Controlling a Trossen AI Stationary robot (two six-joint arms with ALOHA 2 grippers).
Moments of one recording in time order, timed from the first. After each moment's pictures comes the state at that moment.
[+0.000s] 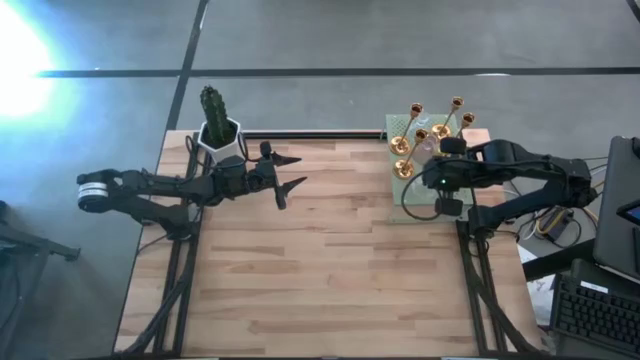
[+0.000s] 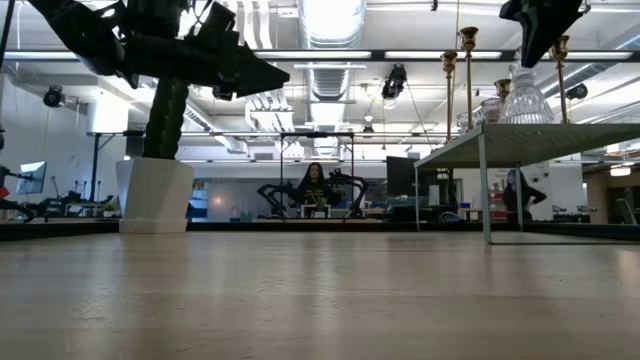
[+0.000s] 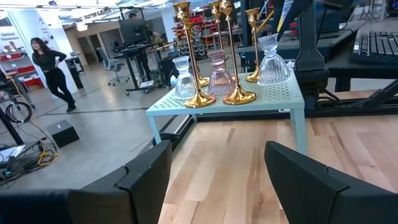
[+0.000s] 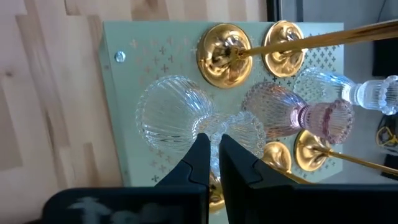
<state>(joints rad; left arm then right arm) 0.26 1.18 0.52 0.70 -0.06 0.20 -0.03 1.13 1.37 -1.57 0.41 0.01</state>
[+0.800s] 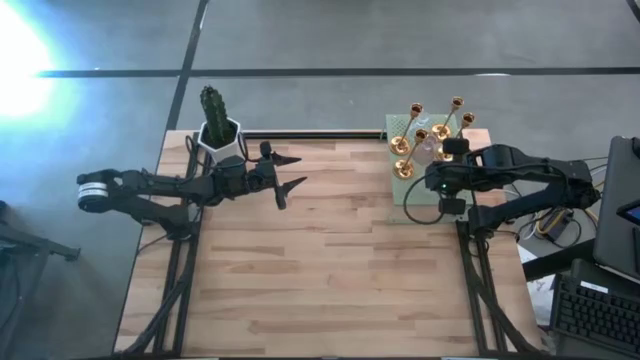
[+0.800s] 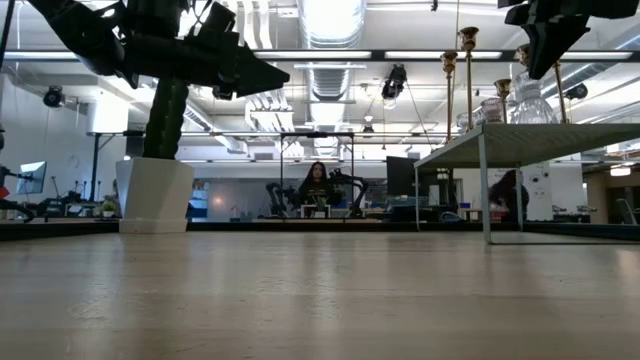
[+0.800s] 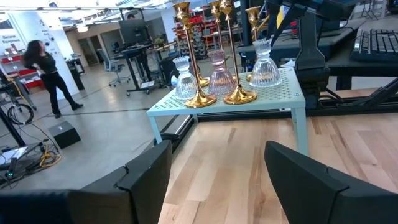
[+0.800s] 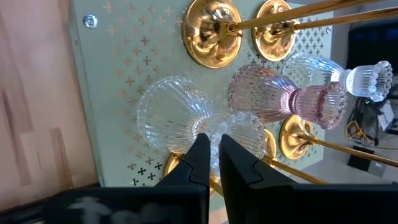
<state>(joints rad) 0.26 1.19 0.52 0.70 -0.06 0.21 -0.03 1.08 1.27 -1.57 0.48 -0.03</state>
